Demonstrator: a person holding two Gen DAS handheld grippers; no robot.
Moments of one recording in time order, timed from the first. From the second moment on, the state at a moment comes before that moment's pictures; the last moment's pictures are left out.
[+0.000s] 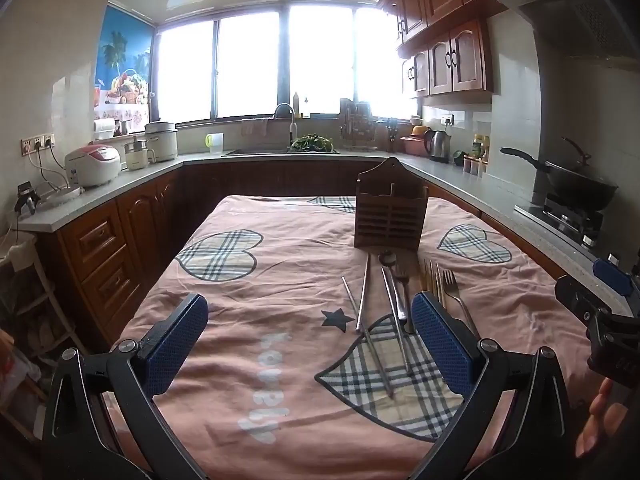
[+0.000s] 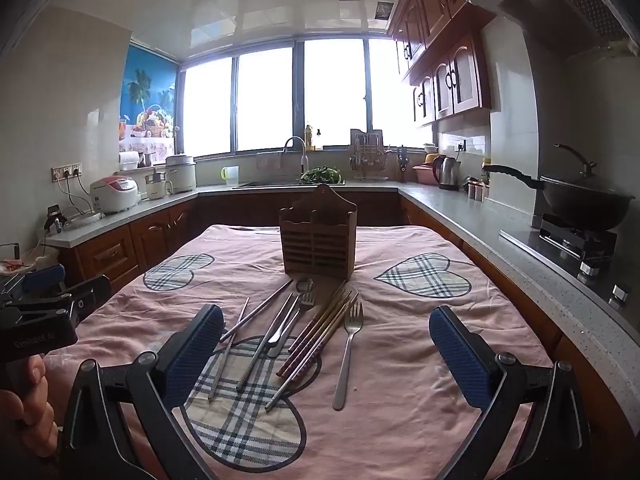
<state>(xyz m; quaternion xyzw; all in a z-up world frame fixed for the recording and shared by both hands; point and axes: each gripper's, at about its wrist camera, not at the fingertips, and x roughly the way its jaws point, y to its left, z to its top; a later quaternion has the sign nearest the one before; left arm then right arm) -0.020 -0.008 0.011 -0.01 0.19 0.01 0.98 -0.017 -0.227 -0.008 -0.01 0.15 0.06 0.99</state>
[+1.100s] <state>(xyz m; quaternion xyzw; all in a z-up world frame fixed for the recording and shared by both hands) -0.016 -0.004 0.008 -0.01 0.20 0.01 0.98 -0.018 -0.227 -0.007 -0.01 0.15 0.07 0.99</state>
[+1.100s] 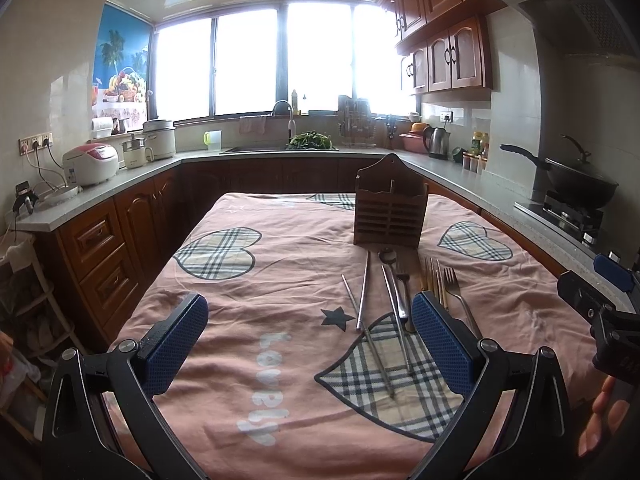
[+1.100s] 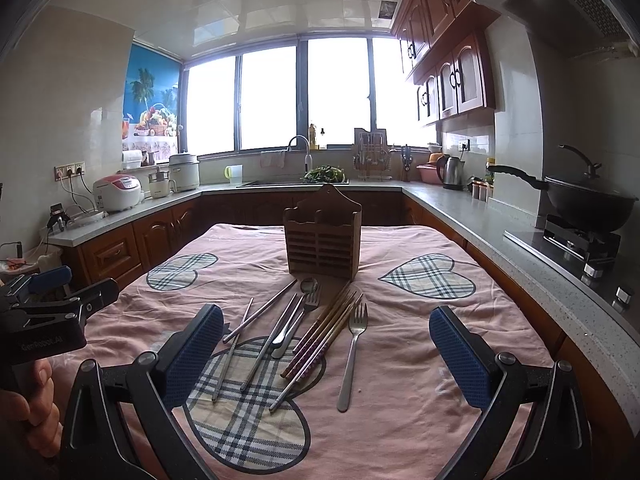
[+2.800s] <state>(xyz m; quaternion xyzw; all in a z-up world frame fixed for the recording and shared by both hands) 0.250 -0.040 -0.050 0.00 0.43 -0.10 0.90 0.221 -0.276 -0.065 0.12 0.39 0.07 0.91</state>
